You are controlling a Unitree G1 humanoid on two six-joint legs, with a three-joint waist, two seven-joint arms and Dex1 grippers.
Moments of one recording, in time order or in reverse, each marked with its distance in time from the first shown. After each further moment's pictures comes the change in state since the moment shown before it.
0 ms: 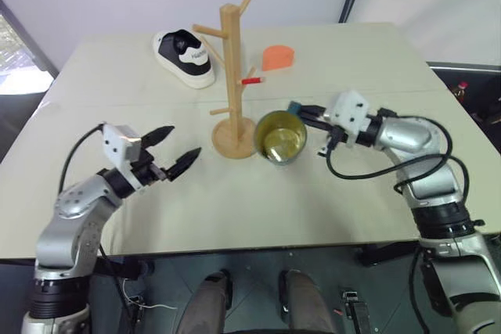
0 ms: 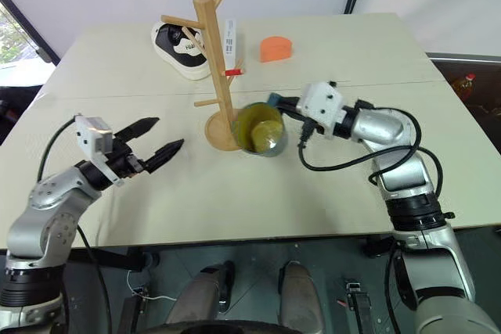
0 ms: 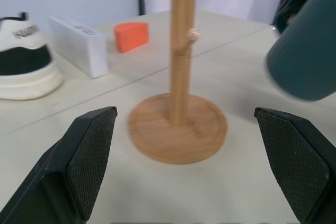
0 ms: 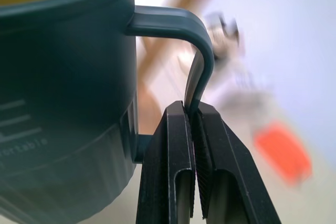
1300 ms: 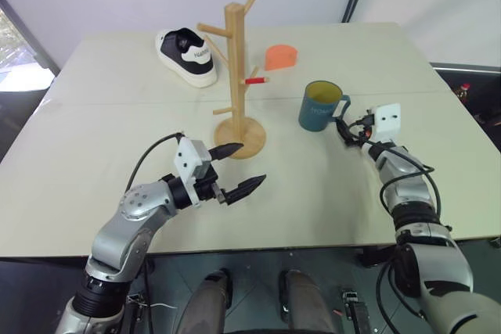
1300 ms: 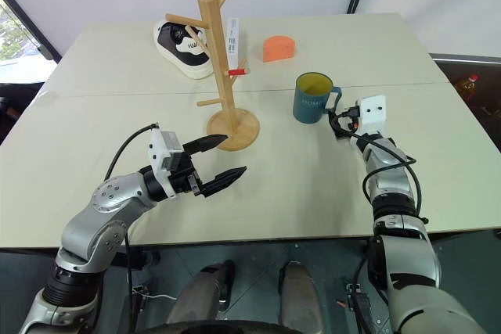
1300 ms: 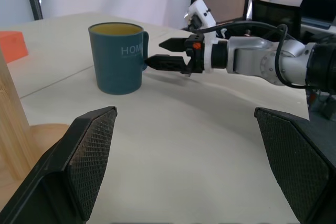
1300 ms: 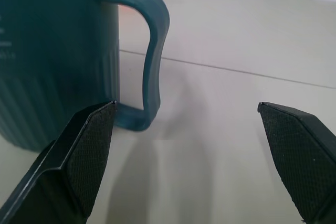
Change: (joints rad) left arm -0.040 -0.116 -0.345 -0.165 0.040 0.061 0.034; right arm -0.030 0.189 -0.301 0.995 -0.011 -0.321 -0.512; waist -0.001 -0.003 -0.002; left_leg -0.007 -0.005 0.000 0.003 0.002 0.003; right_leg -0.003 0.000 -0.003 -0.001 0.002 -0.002
